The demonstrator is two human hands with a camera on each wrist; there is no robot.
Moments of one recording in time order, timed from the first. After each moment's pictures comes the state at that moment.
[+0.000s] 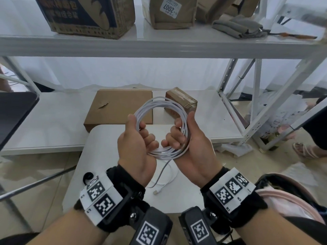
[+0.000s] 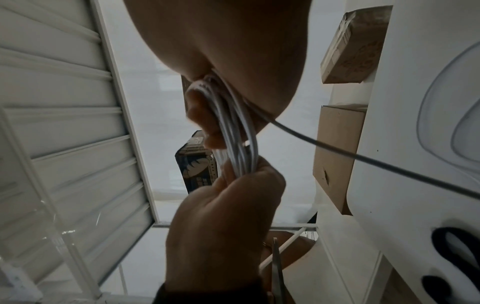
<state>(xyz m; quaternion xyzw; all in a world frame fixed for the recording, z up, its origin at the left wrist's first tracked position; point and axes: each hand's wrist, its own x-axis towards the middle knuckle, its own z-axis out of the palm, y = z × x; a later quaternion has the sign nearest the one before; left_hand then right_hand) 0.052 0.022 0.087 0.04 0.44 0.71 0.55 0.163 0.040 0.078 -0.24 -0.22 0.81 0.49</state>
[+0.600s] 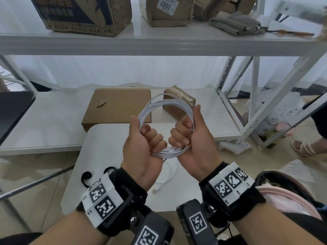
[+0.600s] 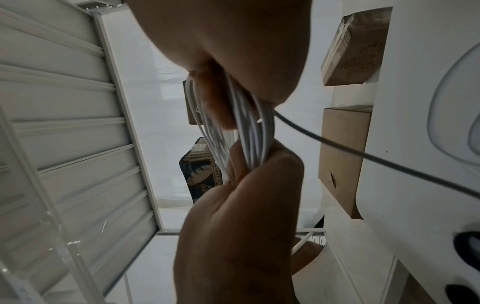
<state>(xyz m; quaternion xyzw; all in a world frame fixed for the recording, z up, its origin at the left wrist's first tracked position) 0.065 0.016 0.084 0.02 0.35 0.69 0.64 0.169 0.047 0.081 -0.28 -0.19 0.78 0.53</state>
